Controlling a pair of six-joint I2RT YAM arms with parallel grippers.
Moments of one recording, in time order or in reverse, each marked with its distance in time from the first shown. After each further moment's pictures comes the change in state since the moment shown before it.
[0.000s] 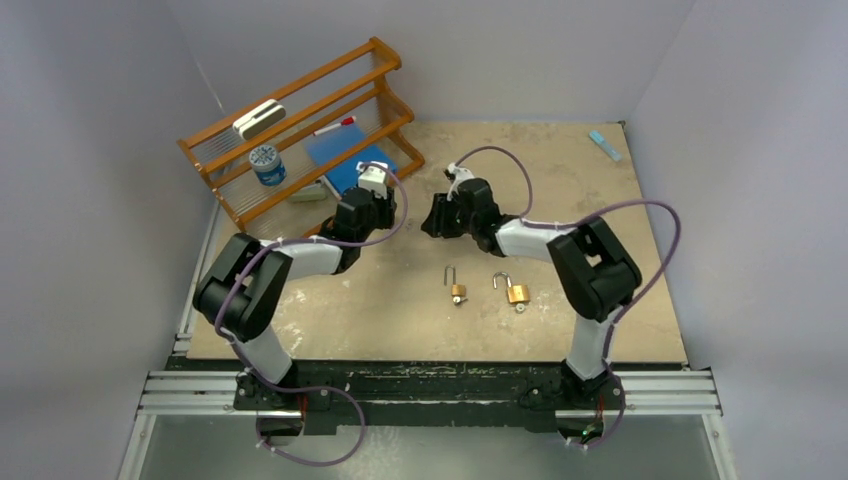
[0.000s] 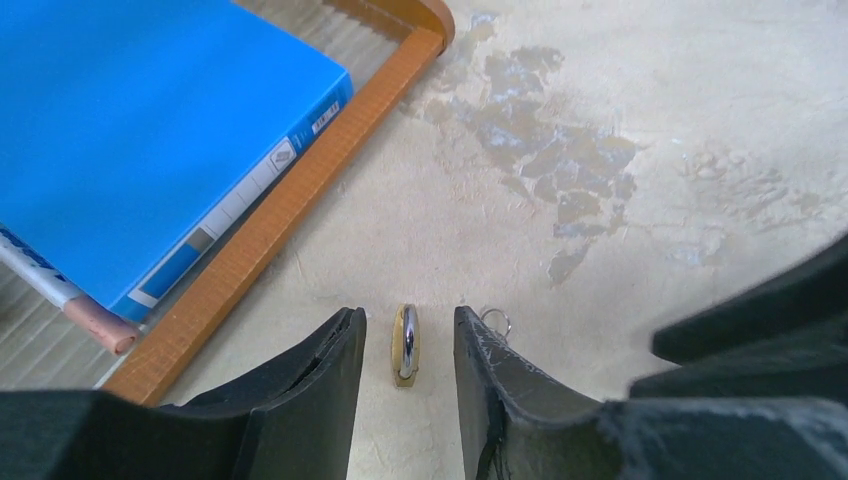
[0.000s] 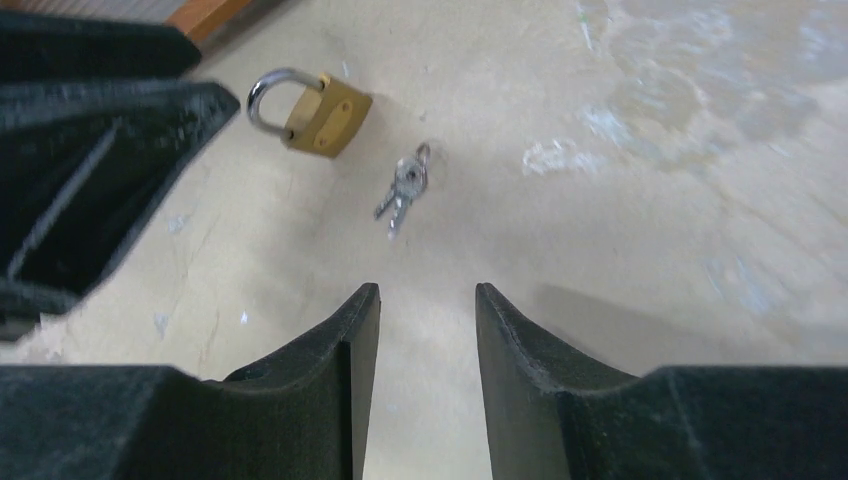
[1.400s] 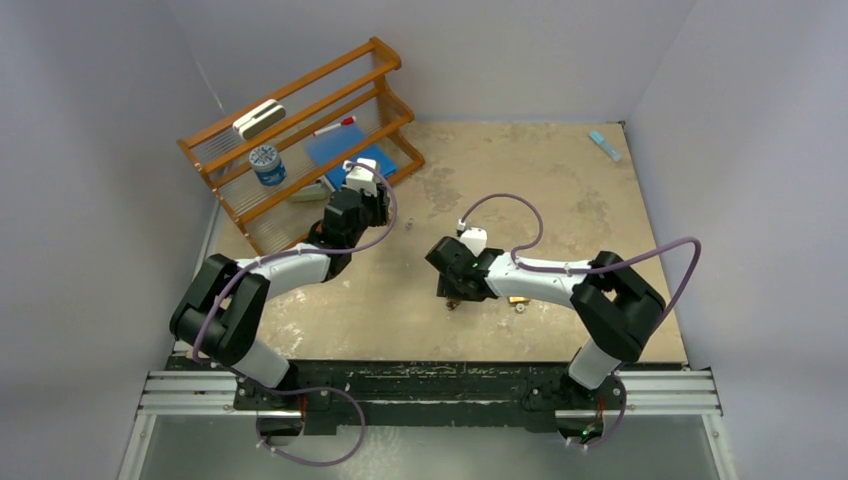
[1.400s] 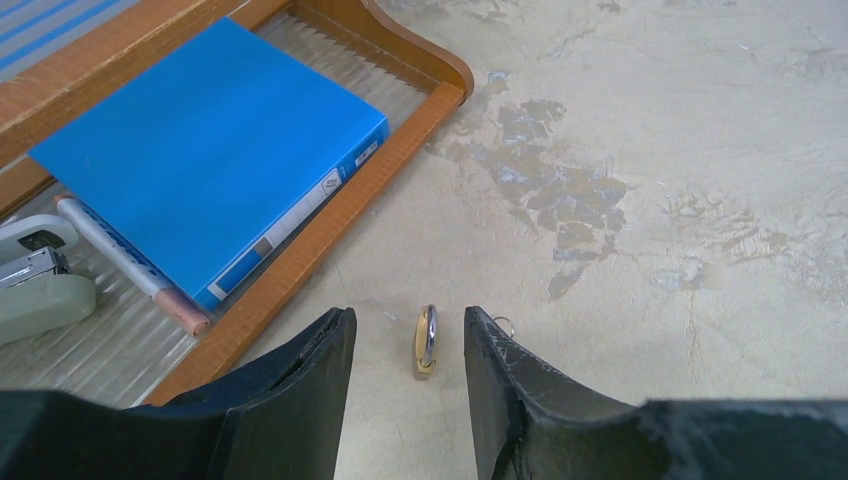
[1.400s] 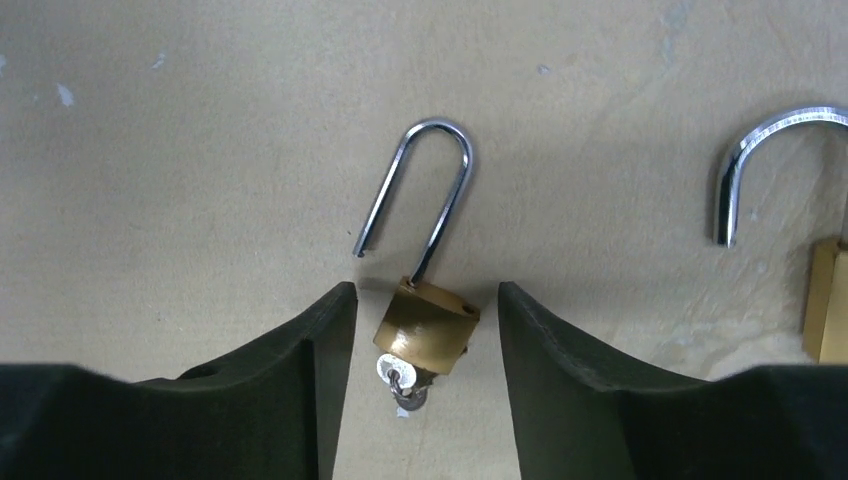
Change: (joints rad) left arm 0.000 -0.168 -0.057 -0.027 -0.055 0.000; right arm 0.343 -0.267 -0.151 -0.708 0.574 0.471
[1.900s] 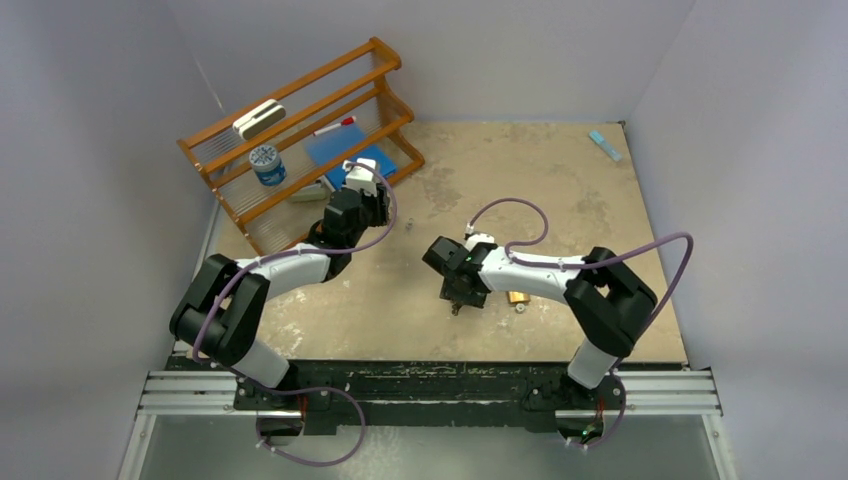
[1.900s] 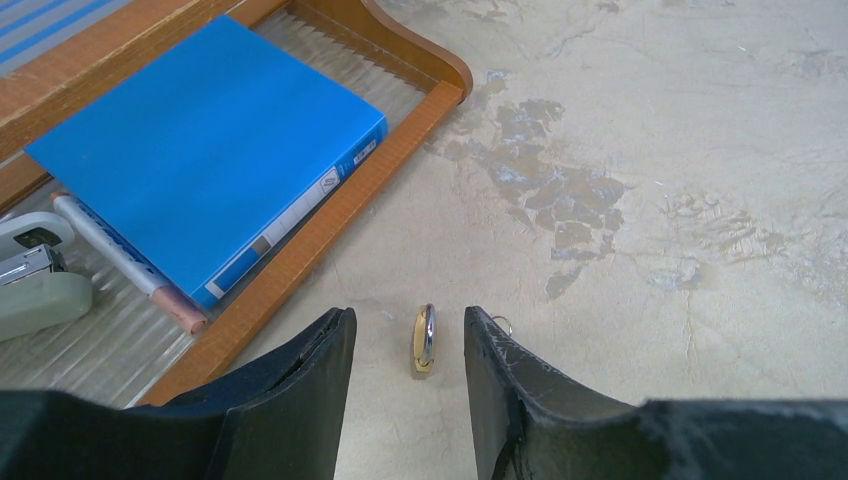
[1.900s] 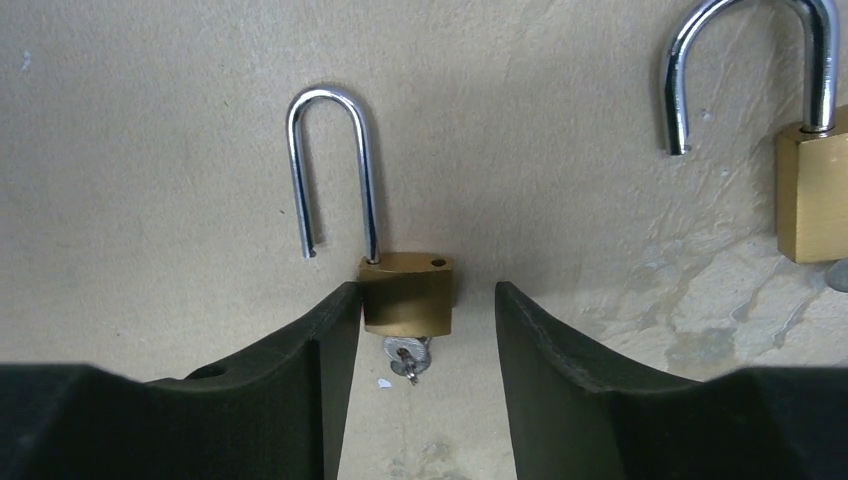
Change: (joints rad) left arm 0.000 -0.003 0.000 -0.001 0.001 -0.007; right arm 0.008 0.025 0.056 -0.201 -0.001 0.195
